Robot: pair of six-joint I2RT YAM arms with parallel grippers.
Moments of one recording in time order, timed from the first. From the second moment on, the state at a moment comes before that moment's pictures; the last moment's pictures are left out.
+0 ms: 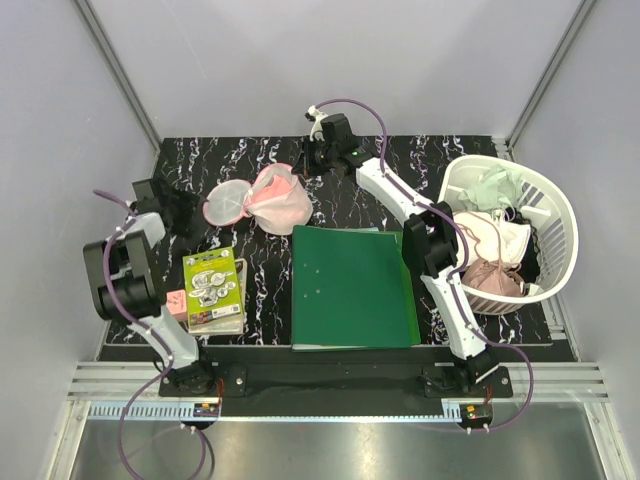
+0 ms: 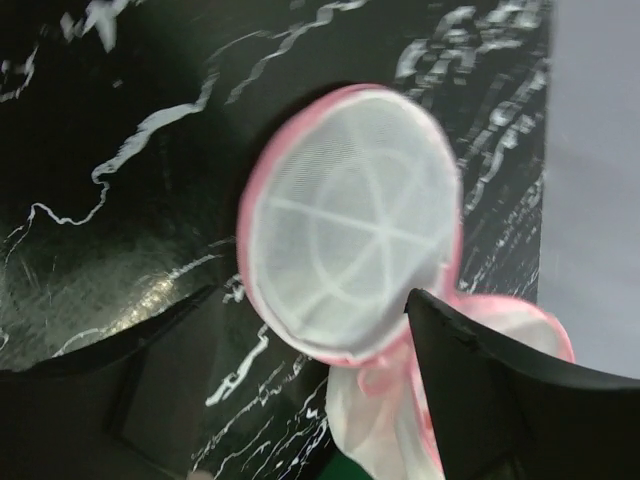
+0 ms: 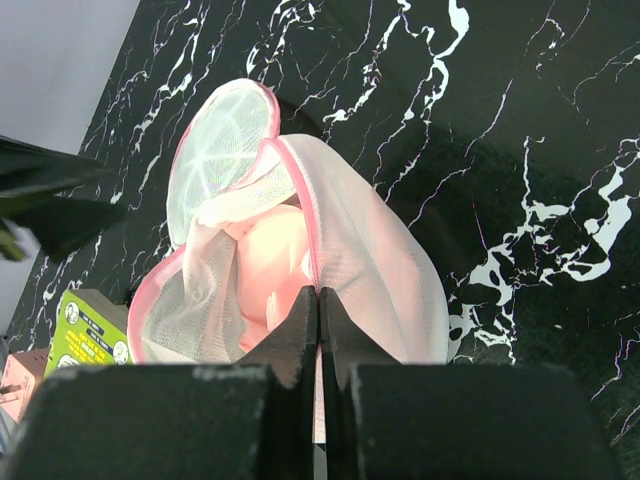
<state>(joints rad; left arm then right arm) 0.30 1.68 1.04 -0.12 0.25 -0.96 0.55 2.47 2.34 -0.39 -0.36 0.39</state>
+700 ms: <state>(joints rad) 0.29 1.87 0.94 0.16 0.31 -1.17 0.55 2.48 2.35 -0.39 -0.36 0.40</state>
